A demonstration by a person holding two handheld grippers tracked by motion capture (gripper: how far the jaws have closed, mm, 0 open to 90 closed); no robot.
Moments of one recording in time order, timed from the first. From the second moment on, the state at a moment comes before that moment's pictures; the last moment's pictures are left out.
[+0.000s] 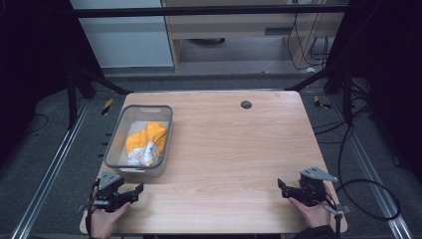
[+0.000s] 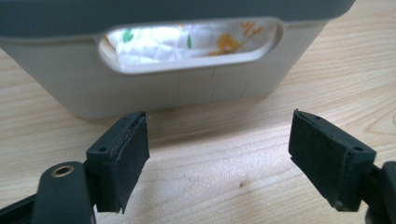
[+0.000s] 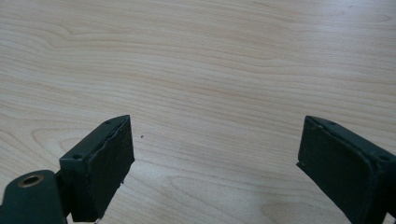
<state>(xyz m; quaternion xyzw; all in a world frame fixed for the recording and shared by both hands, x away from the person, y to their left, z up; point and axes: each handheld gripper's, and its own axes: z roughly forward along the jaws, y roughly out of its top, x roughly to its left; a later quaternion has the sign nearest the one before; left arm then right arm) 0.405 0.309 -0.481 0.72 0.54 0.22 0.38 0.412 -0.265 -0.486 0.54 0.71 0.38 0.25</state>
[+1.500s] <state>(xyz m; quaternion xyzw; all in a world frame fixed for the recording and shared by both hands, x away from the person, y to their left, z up) 0.401 0.307 -0.431 0.71 0.50 0.23 0.44 0.410 -0.259 -0.488 0.52 0.73 0.37 0.25</state>
